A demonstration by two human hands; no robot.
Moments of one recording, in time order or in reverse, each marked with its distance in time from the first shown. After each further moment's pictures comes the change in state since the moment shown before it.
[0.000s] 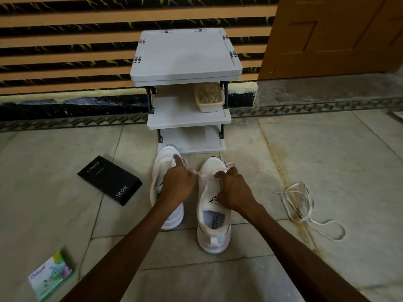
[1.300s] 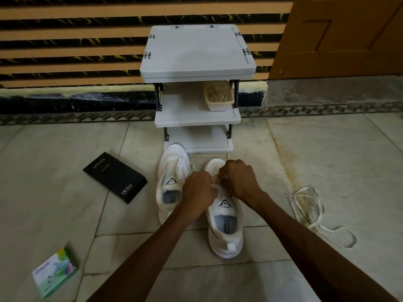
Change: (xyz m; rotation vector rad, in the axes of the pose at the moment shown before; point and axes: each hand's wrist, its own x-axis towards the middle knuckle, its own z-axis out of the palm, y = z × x) left_hand -0.011 0.007 0.022 0.013 -0.092 0.192; right_hand 0.044 0.002 0.000 -0.185 0.196 -0.164
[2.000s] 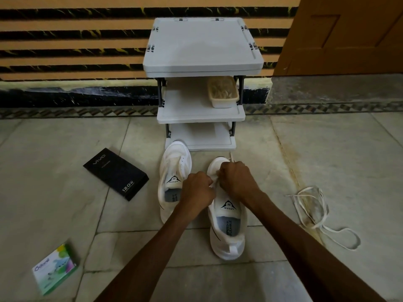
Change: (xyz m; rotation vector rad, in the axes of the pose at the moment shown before) left_hand 0.002 -0.012 0.002 -0.060 -0.048 -0.073; right_hand -0.007 -0.023 -0.013 0.125 -0.057 0.037
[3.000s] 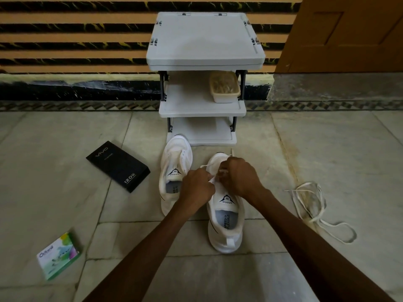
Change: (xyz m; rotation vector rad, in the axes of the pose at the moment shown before) left_hand -0.012 -0.003 0.005 -0.028 0.055 0.009; right_hand -0.008 0.014 0.008 0.003 0.013 -0.056
